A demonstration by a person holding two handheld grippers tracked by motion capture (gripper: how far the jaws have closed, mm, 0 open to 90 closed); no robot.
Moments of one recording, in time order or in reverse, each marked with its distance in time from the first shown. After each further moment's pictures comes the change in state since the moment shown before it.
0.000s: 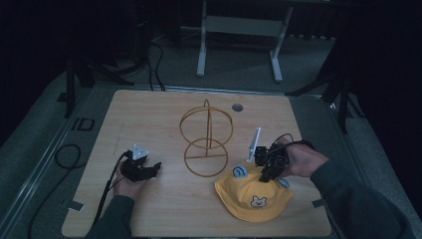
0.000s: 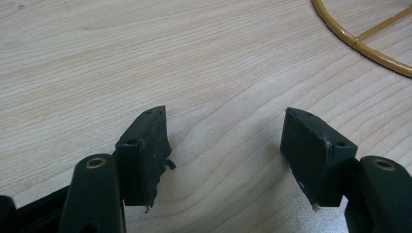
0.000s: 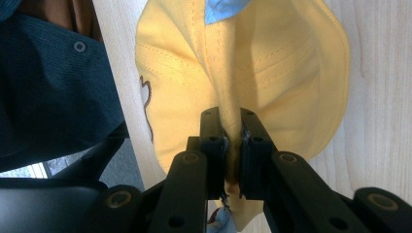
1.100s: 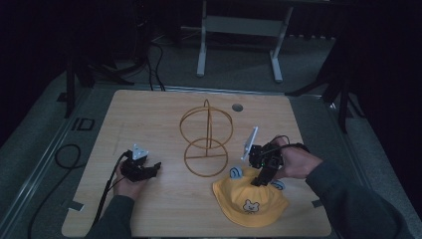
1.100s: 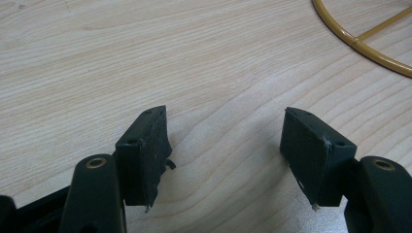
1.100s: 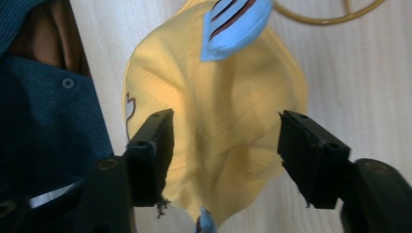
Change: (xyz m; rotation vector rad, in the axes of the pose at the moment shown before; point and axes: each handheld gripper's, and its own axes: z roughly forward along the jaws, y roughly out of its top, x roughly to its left) left arm 0.000 0.000 0.000 0.001 0.000 0.001; right arm 0.005 0.013 0.004 -0.084 -0.057 0.022
